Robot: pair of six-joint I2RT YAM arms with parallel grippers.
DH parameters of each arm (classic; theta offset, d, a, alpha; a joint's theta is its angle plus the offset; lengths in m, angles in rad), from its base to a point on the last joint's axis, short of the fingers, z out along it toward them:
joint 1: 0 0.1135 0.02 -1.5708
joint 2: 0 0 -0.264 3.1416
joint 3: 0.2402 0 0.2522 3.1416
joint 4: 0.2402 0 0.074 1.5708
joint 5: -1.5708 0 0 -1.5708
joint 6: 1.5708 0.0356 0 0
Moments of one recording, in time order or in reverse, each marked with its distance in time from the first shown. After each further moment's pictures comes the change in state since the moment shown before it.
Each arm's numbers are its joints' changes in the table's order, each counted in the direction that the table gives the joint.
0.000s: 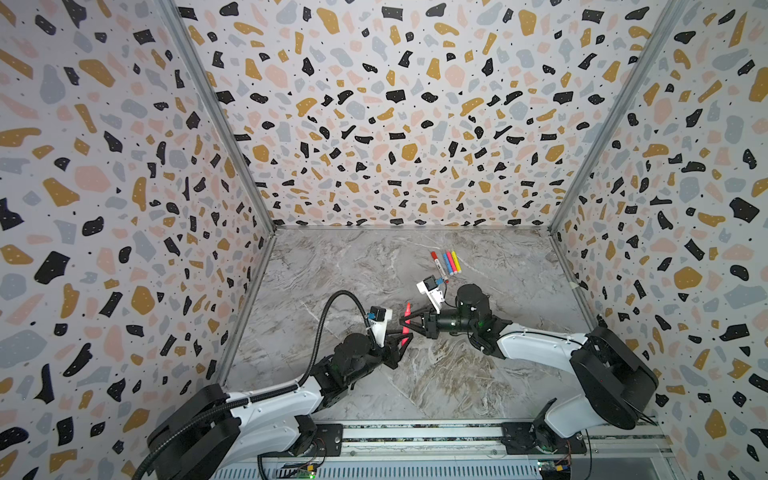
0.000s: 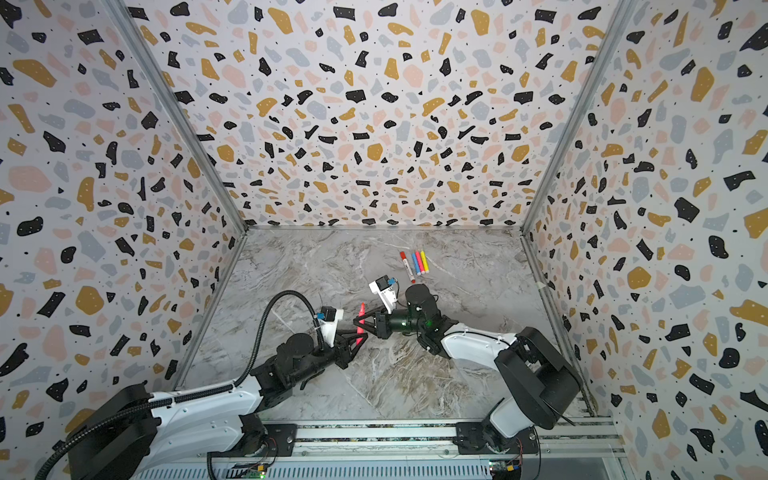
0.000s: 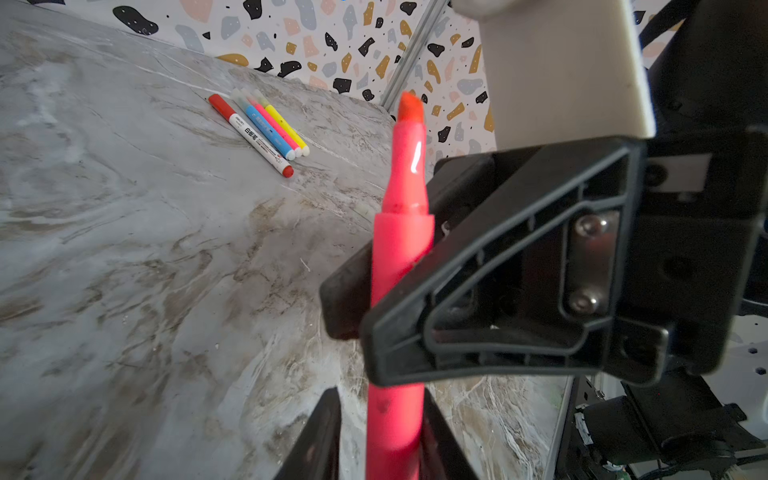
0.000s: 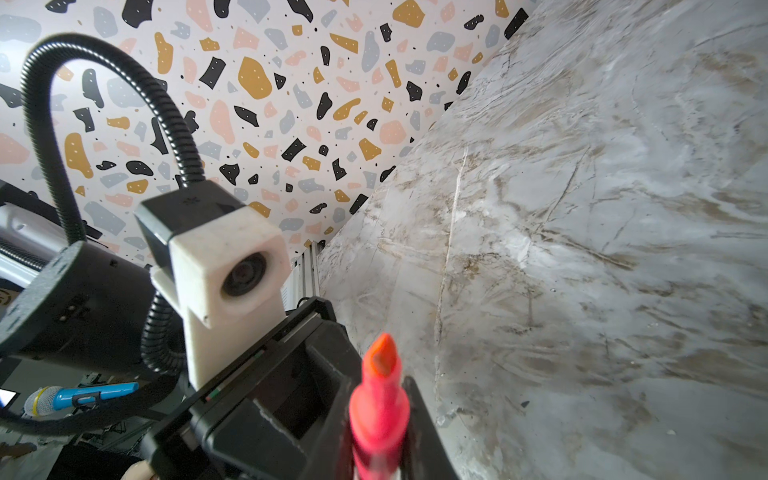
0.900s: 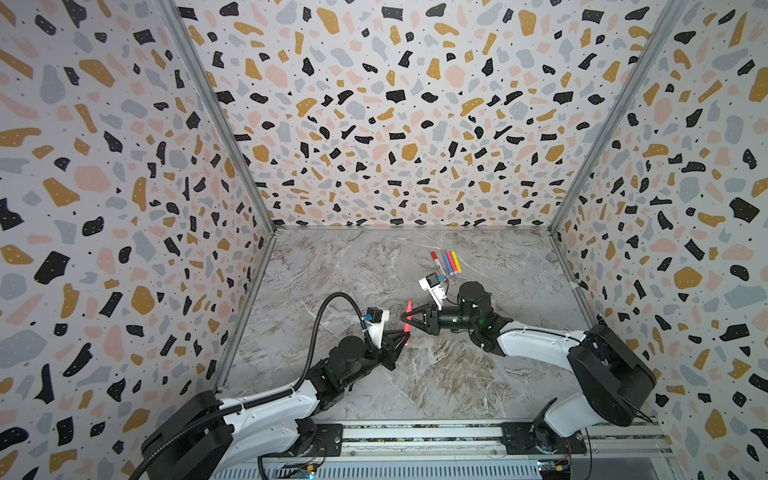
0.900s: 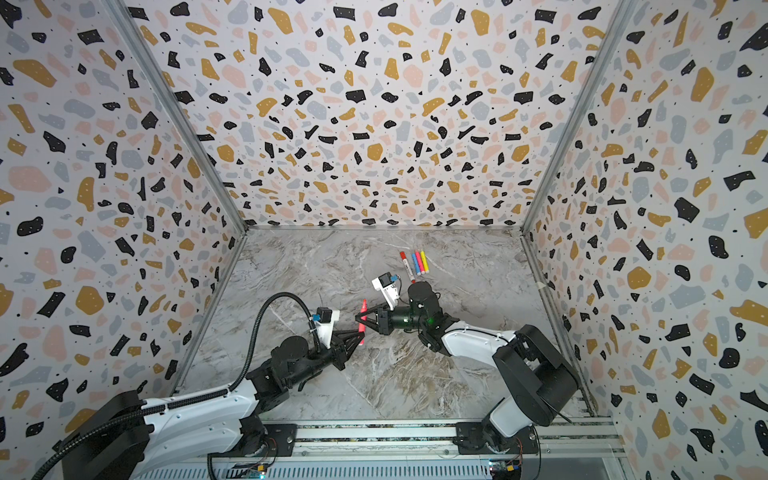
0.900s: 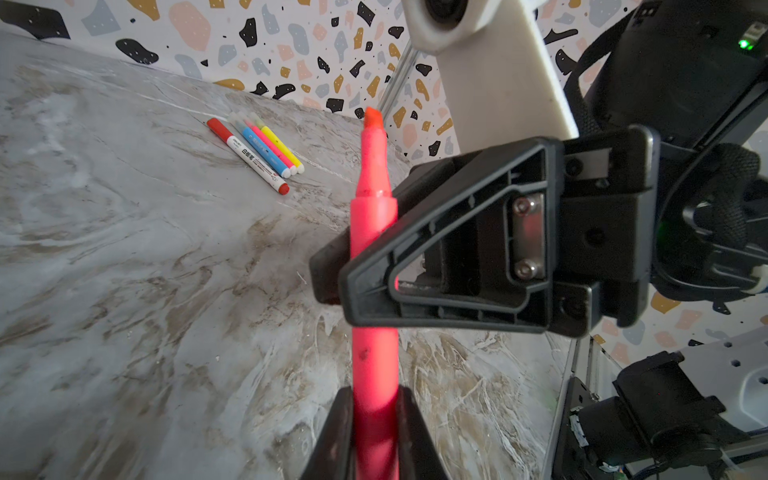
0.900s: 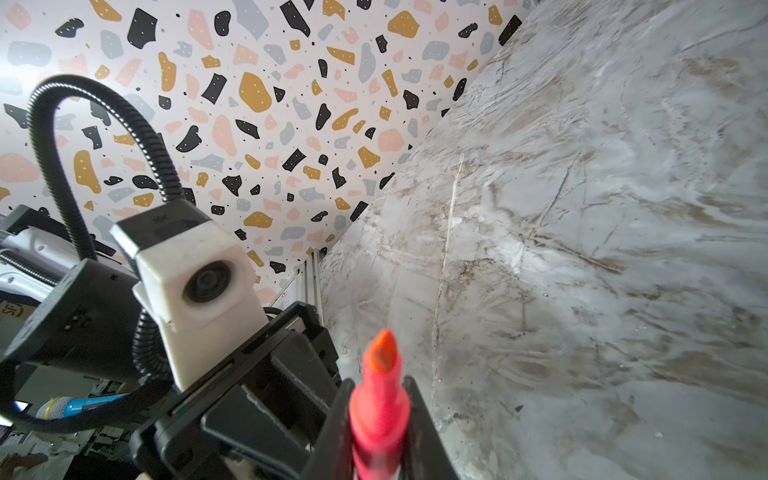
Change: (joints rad) left arm 0.001 -0.050 -0.030 -0.023 -0.005 -0.004; right arm -0.032 0.016 0.004 -0.029 0.023 0.029
